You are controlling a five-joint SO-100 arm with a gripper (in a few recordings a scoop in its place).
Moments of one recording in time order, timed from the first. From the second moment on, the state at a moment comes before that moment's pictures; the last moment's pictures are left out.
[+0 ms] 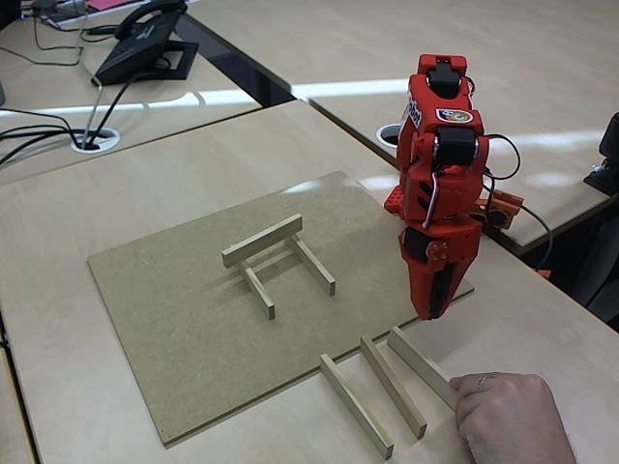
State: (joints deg) arm -53.1 87.1 84.4 71.6 52.4
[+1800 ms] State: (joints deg) arm -57.6 88.8 89.0 73.7 63.6
